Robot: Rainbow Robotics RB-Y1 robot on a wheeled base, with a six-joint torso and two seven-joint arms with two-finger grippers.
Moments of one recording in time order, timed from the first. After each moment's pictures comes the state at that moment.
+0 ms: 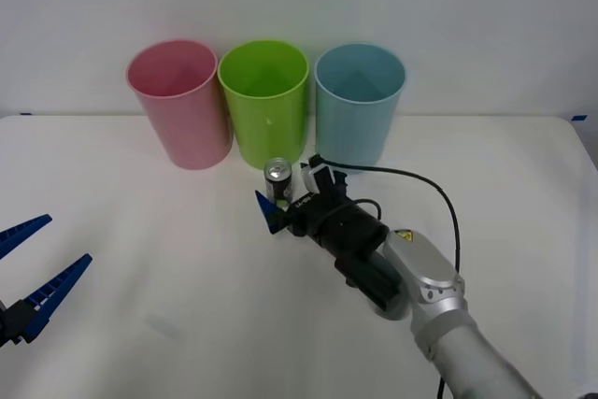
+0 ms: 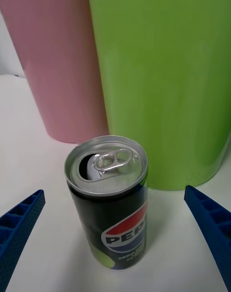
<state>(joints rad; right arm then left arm) -0.42 -0.01 0.25 -1.00 1.20 -0.33 0.33 0.35 0.40 0.52 -1.66 -0.96 -1.22 0.00</state>
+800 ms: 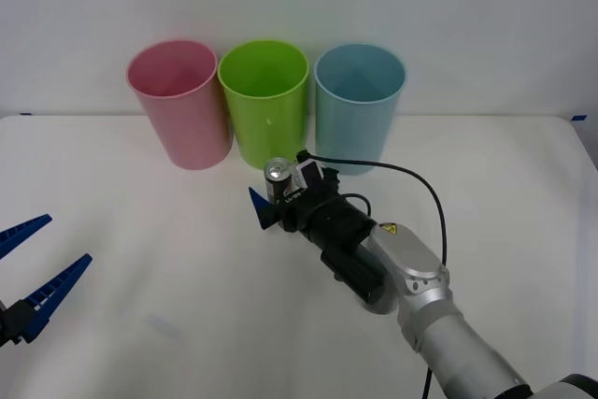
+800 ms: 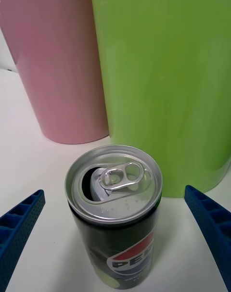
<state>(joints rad) -0.46 0.02 0.27 -0.94 1.20 -0.28 0.34 0.35 0.40 0.52 -1.66 -0.96 -1.22 0.00</state>
